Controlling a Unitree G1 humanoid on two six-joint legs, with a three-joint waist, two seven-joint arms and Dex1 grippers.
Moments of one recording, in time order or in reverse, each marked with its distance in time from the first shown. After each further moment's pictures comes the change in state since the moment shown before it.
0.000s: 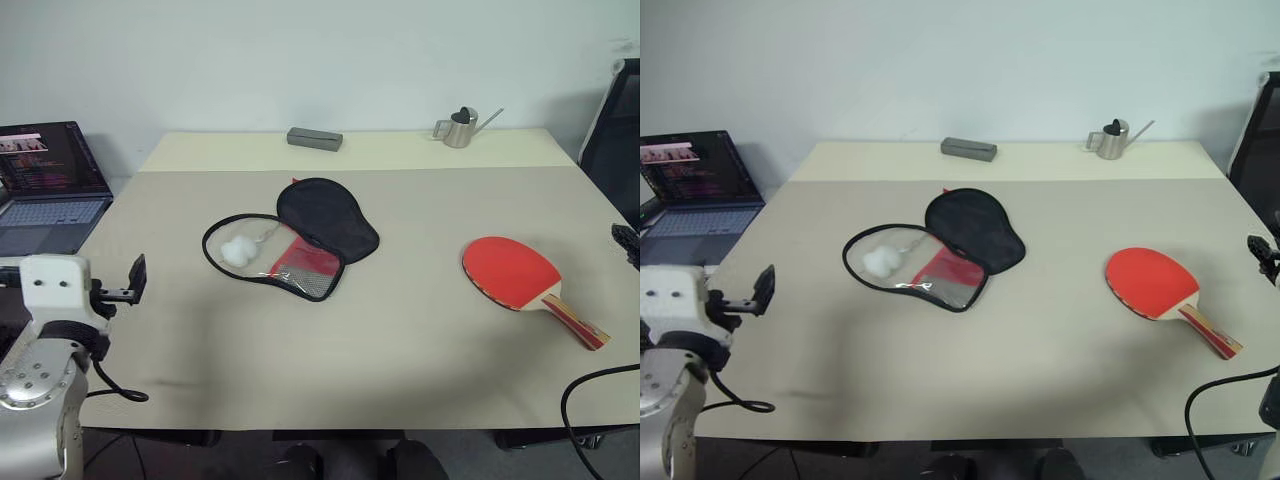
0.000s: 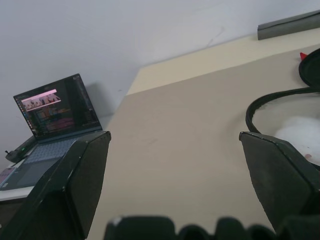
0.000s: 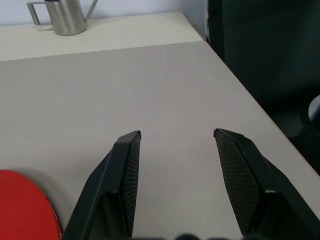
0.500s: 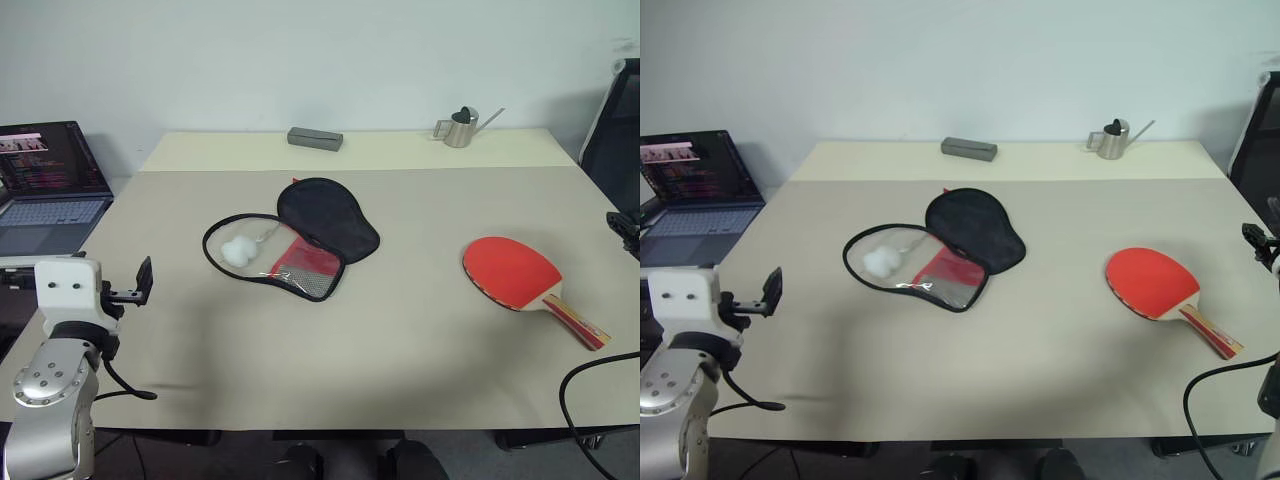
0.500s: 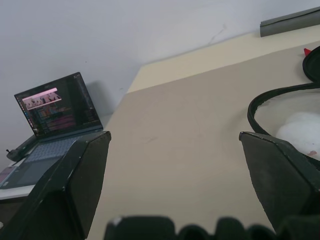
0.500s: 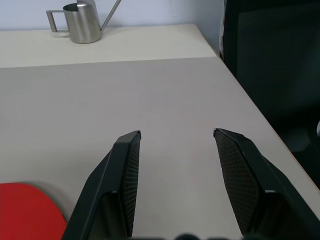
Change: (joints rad) left arm -0.008 -0.018 -0.016 0.060 0.024 -0.067 -0.005; right arm -0.064 -0.001 0.030 0.001 -0.031 0.003 0.024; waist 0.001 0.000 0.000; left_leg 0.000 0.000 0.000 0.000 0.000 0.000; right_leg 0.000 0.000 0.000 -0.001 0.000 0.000
